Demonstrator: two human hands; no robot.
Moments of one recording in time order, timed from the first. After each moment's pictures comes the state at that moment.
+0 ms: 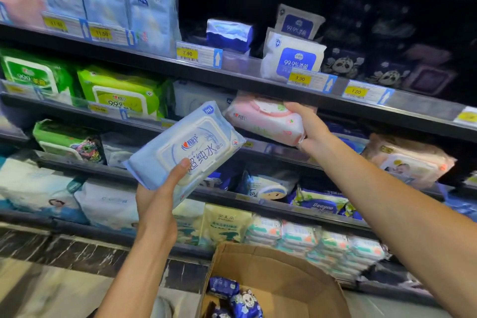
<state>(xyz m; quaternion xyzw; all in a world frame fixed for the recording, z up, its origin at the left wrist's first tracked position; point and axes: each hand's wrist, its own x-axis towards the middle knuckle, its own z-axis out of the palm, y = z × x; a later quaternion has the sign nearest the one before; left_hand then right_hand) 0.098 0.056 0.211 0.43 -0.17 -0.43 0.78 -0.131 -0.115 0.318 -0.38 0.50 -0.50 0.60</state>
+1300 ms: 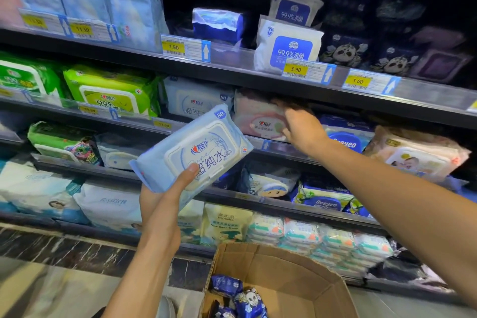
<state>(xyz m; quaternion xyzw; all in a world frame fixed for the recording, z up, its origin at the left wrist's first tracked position) 0.076 0.050 0.207 0.45 -0.22 -0.43 0.75 -0.153 -0.153 0.284 -0.81 0.57 -0.10 -0.12</state>
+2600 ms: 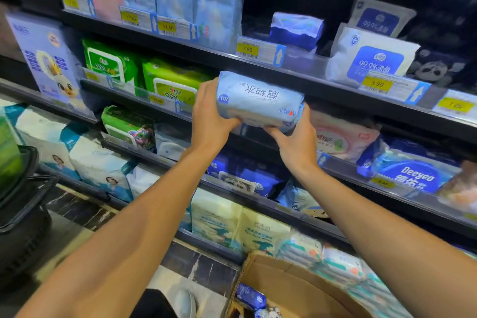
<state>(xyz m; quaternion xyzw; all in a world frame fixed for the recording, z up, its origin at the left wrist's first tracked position) 0.167 -0.066 0.252 0.58 -0.52 0.00 0.62 -0.014 -0.107 0.254 -0.71 0.41 -0.51 0.26</state>
